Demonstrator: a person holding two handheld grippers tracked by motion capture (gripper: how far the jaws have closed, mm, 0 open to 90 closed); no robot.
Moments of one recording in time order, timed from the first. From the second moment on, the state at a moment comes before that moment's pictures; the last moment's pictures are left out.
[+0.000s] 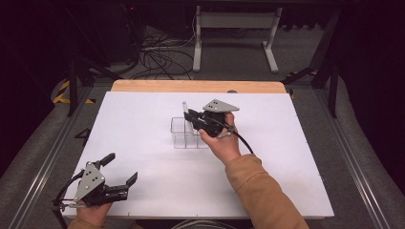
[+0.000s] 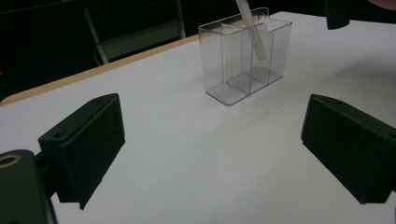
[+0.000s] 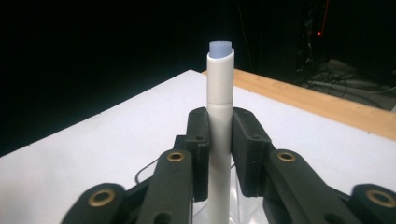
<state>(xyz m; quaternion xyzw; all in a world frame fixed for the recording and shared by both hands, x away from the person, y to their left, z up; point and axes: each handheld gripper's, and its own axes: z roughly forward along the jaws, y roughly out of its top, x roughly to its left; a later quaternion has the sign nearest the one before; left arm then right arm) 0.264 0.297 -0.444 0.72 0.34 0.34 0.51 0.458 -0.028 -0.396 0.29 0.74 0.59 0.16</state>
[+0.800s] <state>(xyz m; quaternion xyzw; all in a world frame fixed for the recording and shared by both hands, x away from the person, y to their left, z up) 0.260 0.298 -0.444 0.71 0.35 0.34 0.50 0.429 -0.058 -0.352 0.24 0.72 0.62 0.21</state>
